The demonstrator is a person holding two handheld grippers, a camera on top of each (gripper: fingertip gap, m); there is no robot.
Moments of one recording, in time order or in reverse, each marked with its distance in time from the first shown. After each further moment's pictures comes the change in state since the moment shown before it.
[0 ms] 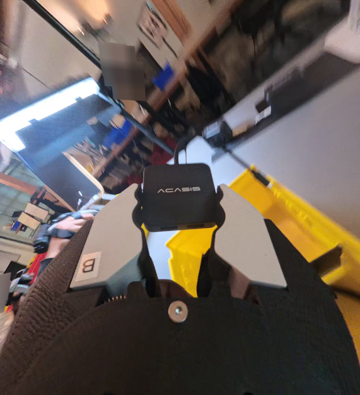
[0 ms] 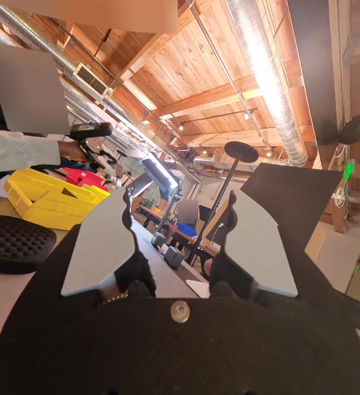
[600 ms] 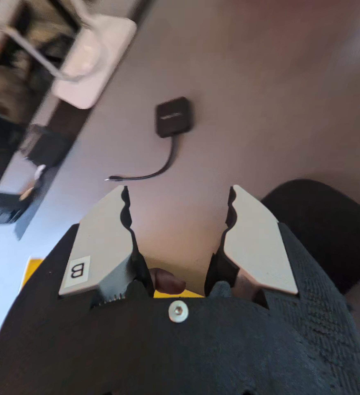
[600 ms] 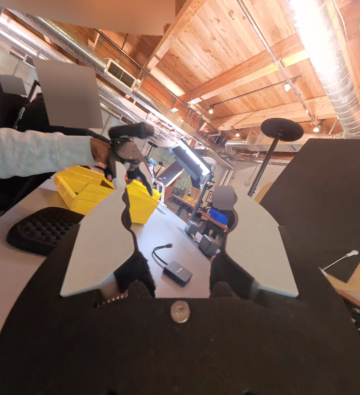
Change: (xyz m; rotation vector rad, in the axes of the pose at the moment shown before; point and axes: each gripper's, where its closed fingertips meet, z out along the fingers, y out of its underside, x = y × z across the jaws) left arm 0.237 -0.059 -0.071 0.027 0.931 0.156; right arm -0.032 0.022 0.010 -0.071 -0.137 0.135
